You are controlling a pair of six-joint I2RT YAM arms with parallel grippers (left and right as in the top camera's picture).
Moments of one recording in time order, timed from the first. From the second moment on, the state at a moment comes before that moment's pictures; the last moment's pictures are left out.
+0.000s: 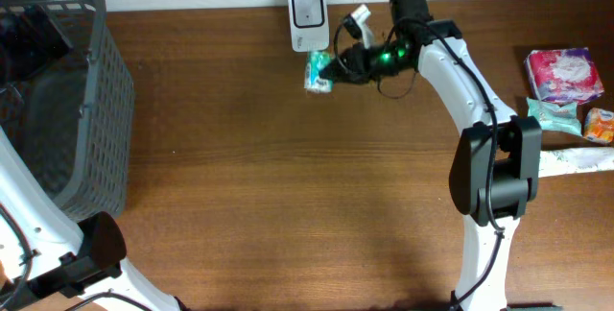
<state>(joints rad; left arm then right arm) 0.42 1.96 2.73 -1.69 0.15 -0.20 0.16 2.23 1.92 -0.83 -1.09 0.00</state>
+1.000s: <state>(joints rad) 0.42 1.96 2.73 -1.69 0.15 -0.20 0.44 2.23 1.92 -0.56 -0.12 -0.01</state>
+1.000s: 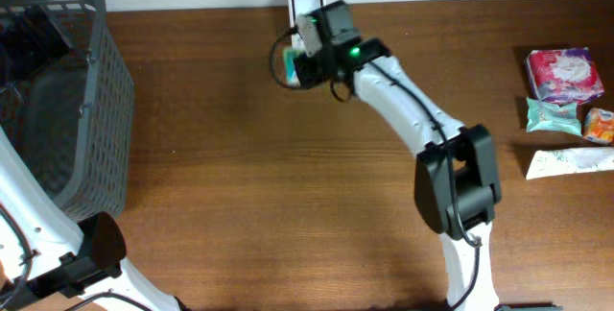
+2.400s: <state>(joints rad) 0.42 1.96 2.73 -1.69 0.15 -0.20 -0.20 2.23 1.98 -0.92 0.69 0.35</state>
